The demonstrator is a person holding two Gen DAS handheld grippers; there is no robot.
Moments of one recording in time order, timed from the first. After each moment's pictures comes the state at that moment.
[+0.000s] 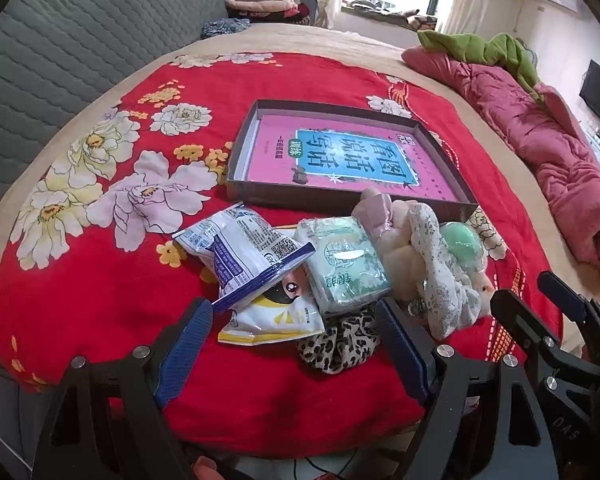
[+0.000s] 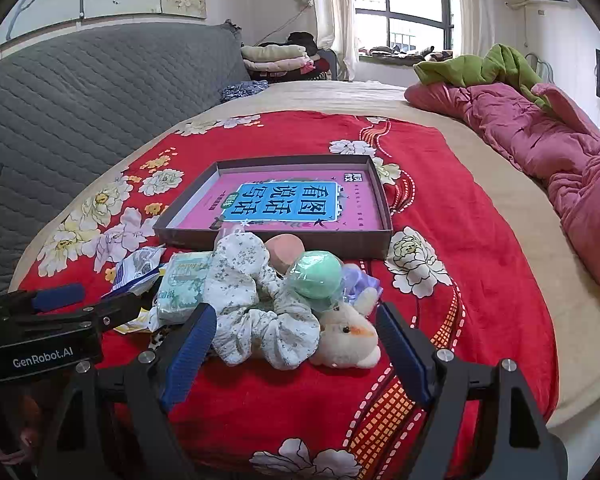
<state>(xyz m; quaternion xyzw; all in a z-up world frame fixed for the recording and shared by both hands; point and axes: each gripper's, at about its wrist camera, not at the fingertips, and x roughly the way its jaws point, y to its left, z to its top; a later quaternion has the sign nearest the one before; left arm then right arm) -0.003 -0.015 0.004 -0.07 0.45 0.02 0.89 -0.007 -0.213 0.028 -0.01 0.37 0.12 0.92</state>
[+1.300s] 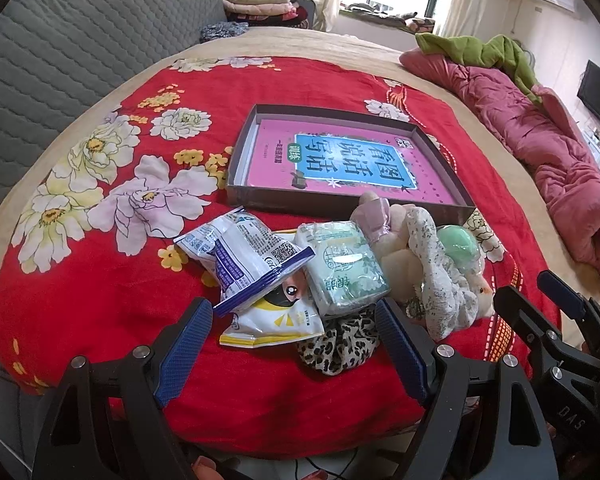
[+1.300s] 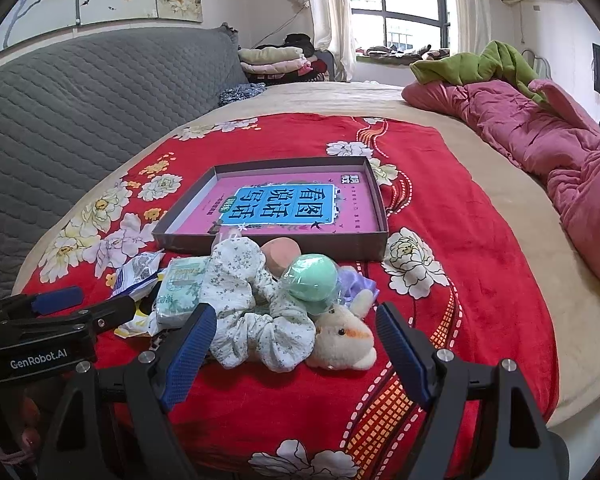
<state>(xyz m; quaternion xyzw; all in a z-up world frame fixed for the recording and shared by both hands) -0.005 -0.013 0.006 -0.07 0.45 0.01 0.89 -0.008 -0.218 0.030 0.00 0.36 0.11 0.92</state>
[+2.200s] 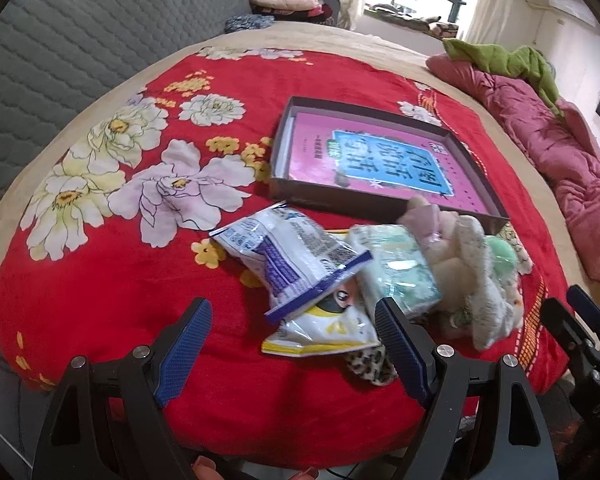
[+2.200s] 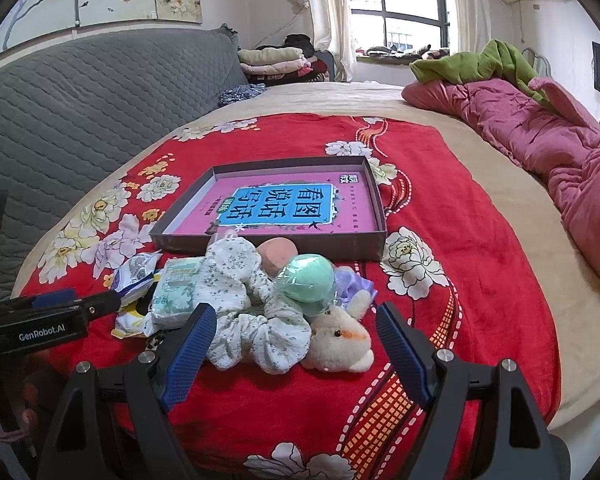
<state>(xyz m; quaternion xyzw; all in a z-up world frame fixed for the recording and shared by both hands) 0.001 0.015 -0.006 -0.09 0.45 0.05 0.89 -0.004 -0.224 0.026 0.01 0.36 0.12 0.92</state>
